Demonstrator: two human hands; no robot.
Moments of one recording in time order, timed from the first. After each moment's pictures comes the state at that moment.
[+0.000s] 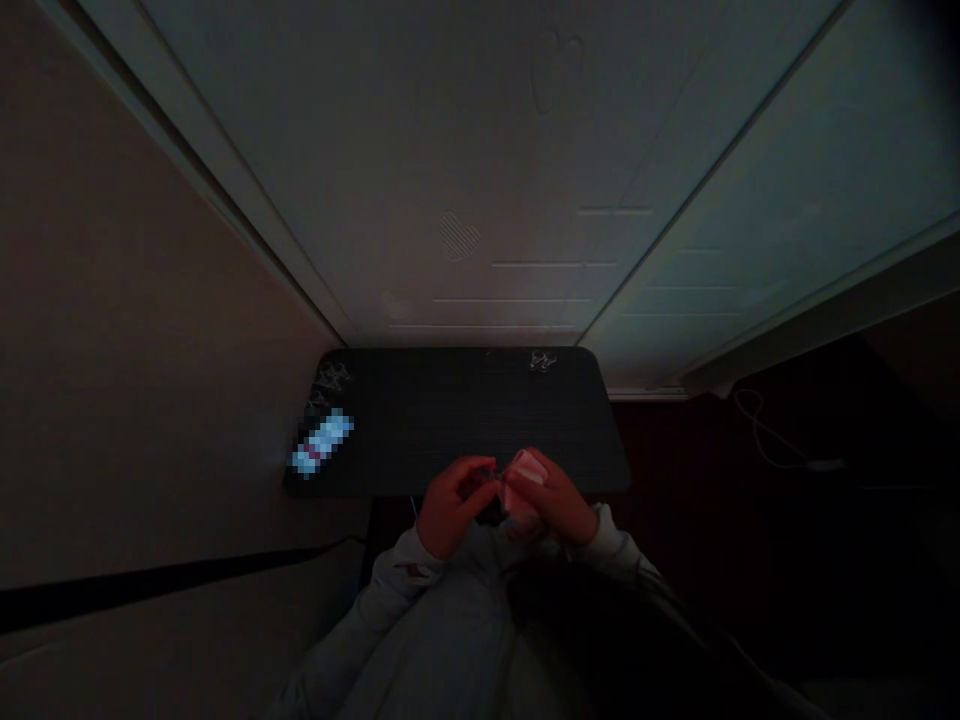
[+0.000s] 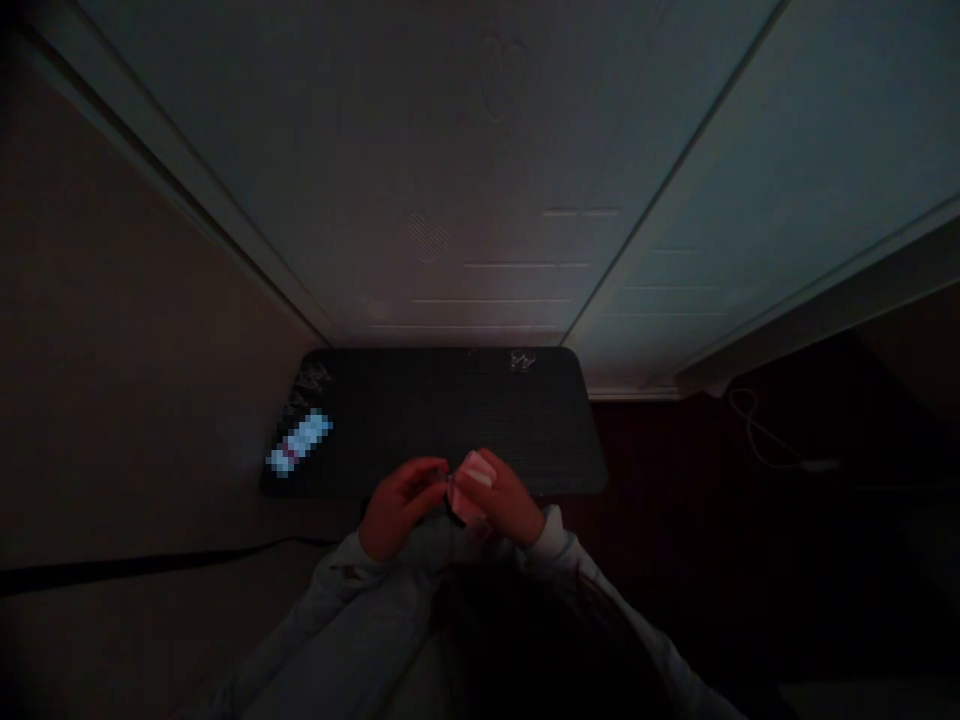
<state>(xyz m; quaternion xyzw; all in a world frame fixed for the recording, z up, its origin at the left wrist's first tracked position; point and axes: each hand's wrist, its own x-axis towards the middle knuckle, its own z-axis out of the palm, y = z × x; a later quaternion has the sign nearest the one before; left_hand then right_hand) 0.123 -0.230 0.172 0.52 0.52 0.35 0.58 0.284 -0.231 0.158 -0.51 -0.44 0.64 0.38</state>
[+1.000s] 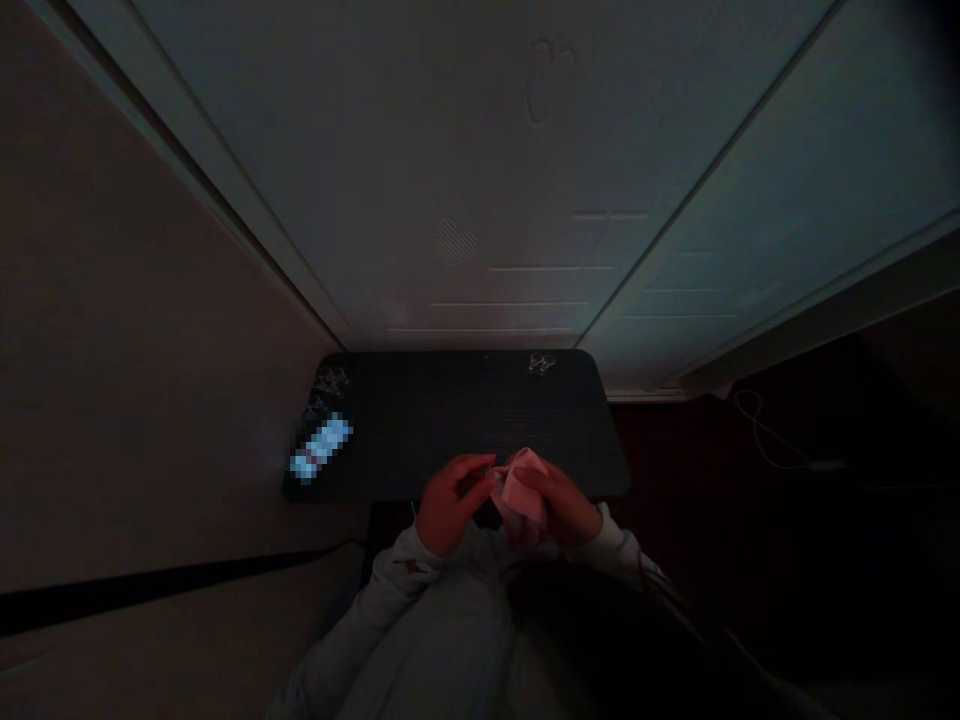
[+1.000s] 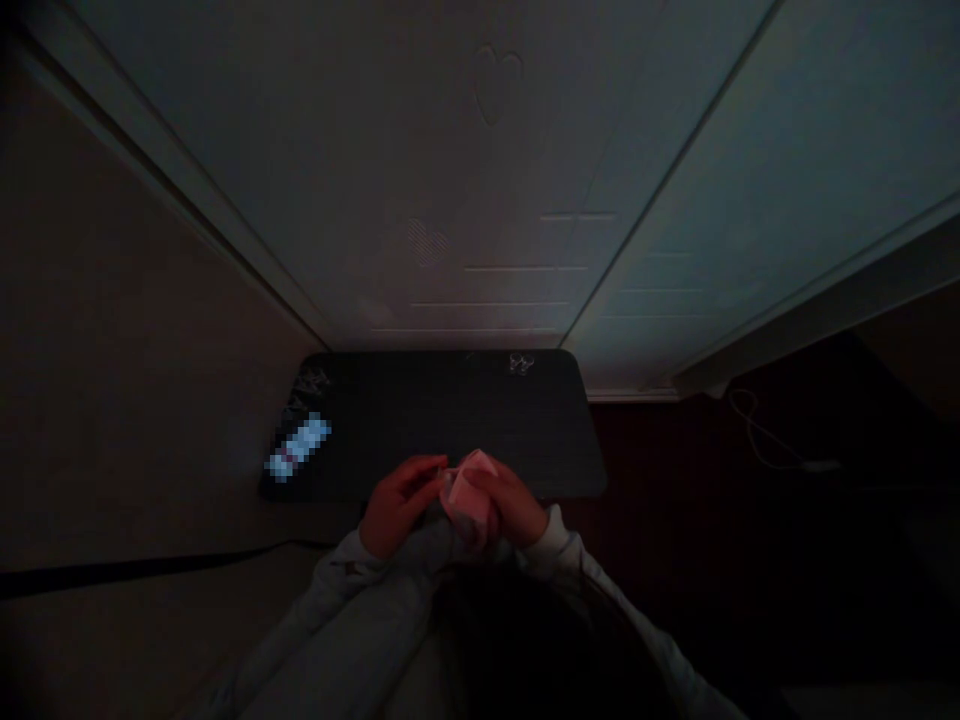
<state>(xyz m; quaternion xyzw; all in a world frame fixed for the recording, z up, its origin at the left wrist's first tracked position) 0.120 -0.226 0.168 0.57 0.51 0.36 0.53 0.281 -0.230 0.166 -0.43 -0.26 0.75 0.42</state>
